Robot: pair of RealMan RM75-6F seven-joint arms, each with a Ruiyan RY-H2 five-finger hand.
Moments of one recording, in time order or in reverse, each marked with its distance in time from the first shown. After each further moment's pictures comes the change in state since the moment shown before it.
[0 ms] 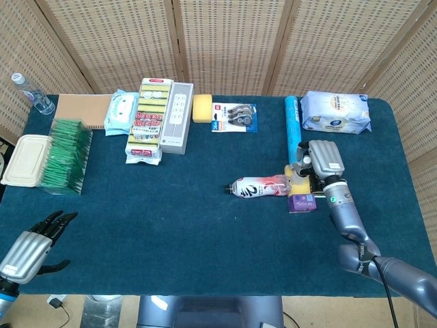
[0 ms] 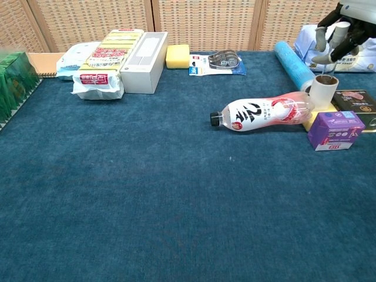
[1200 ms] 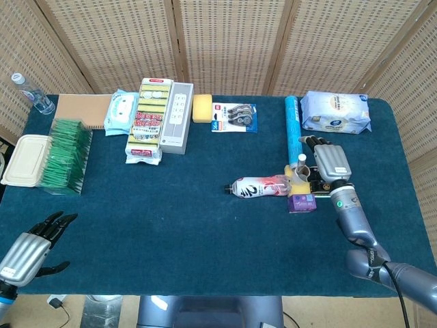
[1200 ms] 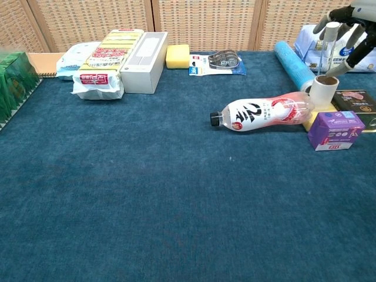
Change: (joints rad) left arm 0.007 0.007 0.009 0.005 0.023 0.034 -0.014; right arm -0.026 0.071 -0.014 -0.099 0.036 -0.007 -0.092
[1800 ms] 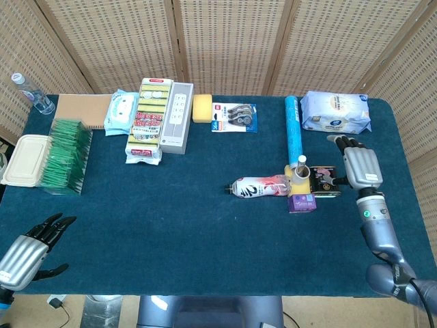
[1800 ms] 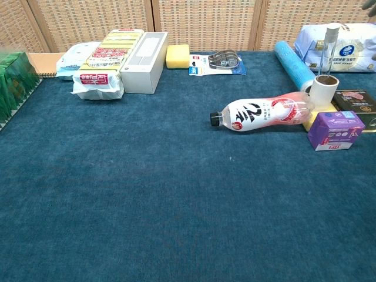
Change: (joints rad) left arm 0.012 0.007 0.011 0.017 0.044 0.057 -0.025; right arm -0.122 0.141 -0.015 -0.152 -0.022 0.139 0.004
